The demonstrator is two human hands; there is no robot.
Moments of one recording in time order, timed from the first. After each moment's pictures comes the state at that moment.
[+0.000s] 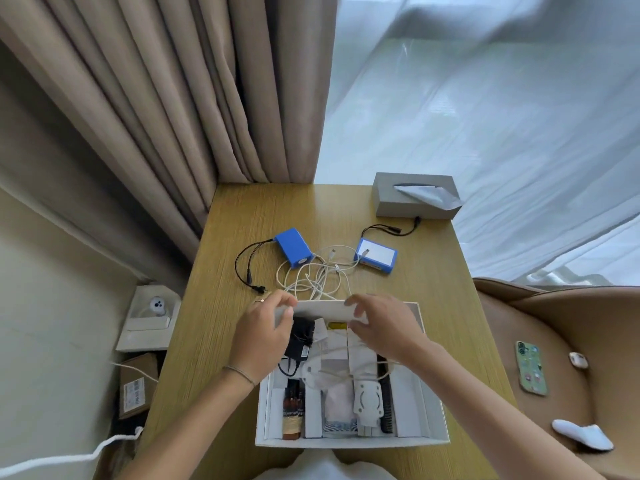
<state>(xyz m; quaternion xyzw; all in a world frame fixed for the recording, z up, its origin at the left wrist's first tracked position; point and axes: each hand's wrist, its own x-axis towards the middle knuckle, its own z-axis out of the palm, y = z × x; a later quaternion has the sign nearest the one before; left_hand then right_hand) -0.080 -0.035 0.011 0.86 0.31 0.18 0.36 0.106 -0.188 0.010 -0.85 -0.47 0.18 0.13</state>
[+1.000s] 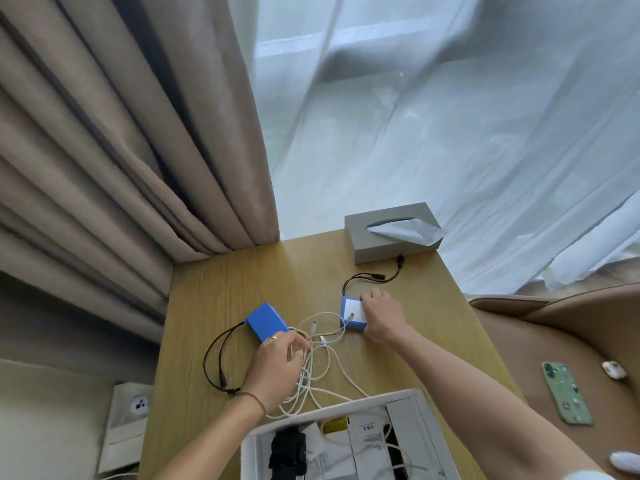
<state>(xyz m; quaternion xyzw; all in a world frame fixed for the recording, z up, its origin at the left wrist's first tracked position) 0.071 0.037 -0.023 0.89 0.28 -0.01 0.37 0.292 -0.100 -0.105 -0.92 -0.34 0.17 0.02</state>
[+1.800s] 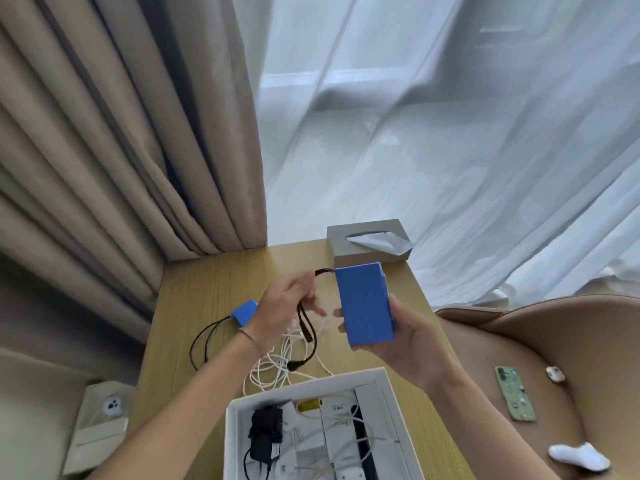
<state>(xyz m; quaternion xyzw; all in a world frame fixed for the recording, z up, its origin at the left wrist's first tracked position) 0.110 -0.002 0.108 0.68 0.15 0.08 0.72 0.192 -0.214 0.096 -0.38 -0.18 0.52 0.75</state>
